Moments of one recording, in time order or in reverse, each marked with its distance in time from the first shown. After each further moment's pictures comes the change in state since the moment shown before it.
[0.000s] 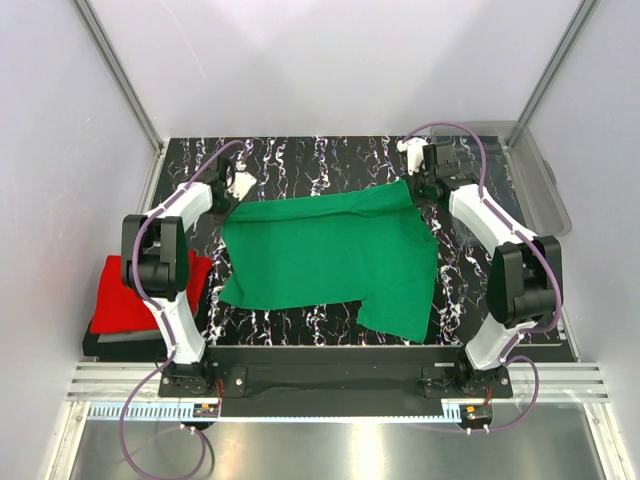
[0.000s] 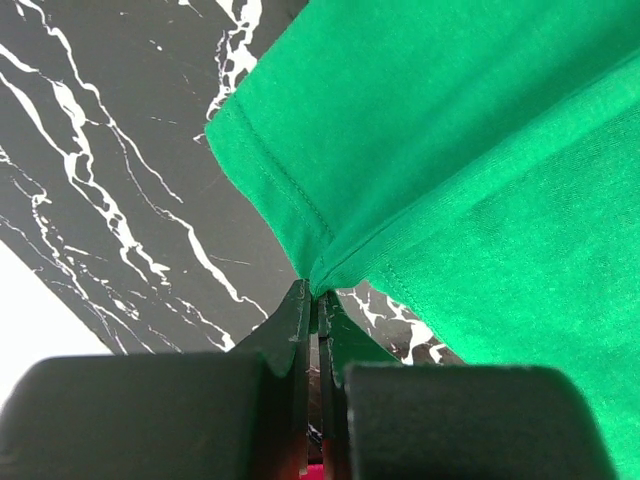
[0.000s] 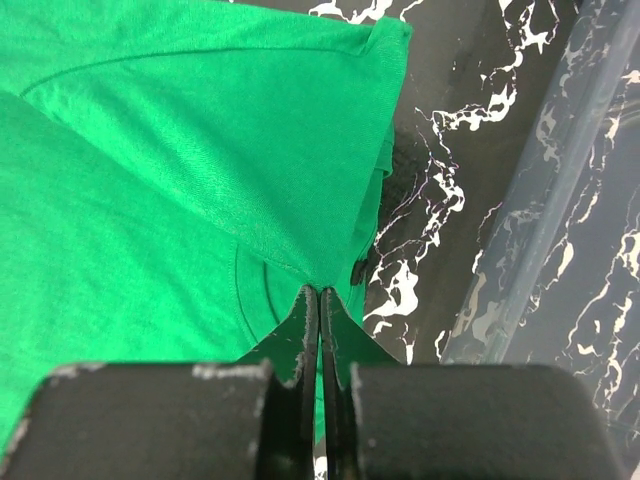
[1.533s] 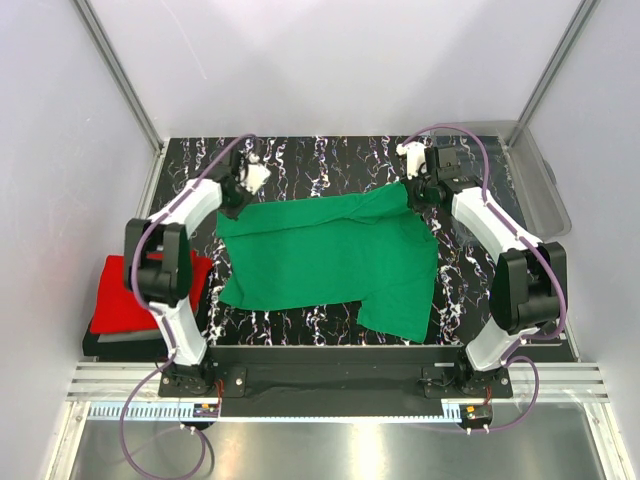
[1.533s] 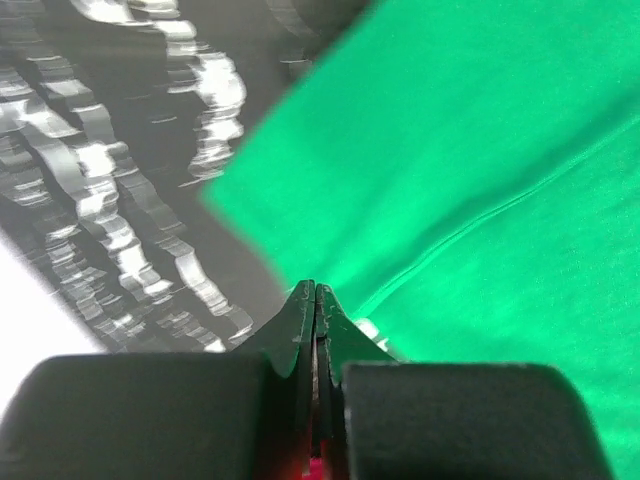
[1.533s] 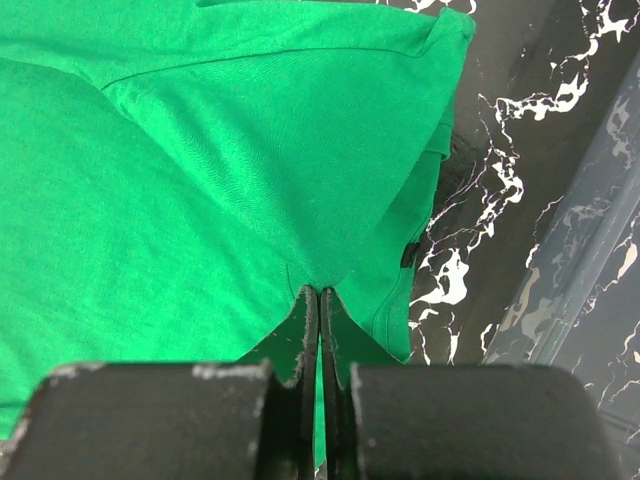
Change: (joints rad) left arm -0.084 -0.057 0.047 -0.047 0.038 -0.072; right arm 0.002 -0.049 -0.025 -0.051 -0.106 0.019
